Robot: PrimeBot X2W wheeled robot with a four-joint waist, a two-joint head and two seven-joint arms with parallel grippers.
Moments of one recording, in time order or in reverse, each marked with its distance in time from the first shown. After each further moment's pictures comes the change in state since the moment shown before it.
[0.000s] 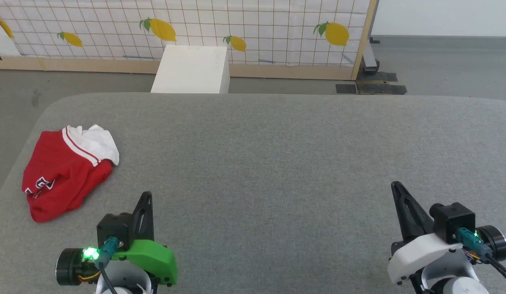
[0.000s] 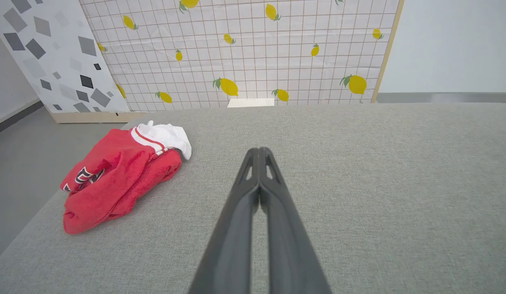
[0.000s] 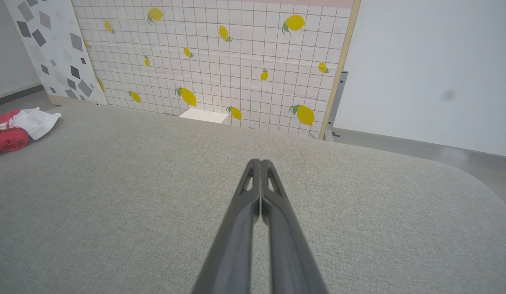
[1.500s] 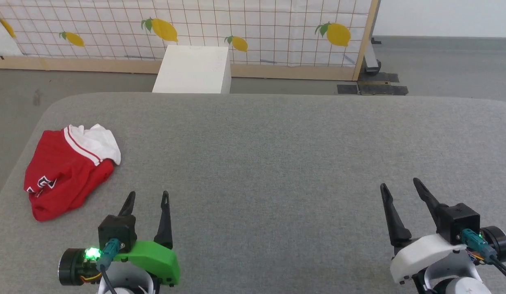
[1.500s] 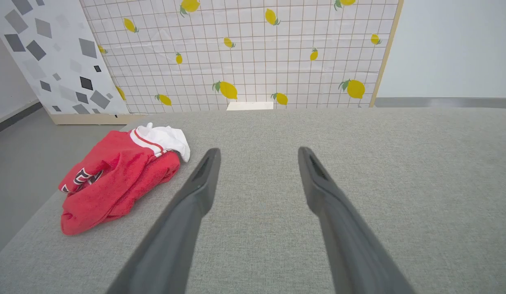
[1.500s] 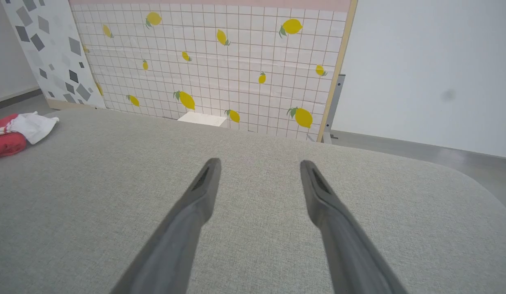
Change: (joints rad) left arm 0.002 0.000 -0.012 0.000 -0.010 0.008 -0.018; right arm 0.001 0.000 -0.012 0.002 0.004 0.000 -0.015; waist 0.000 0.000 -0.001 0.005
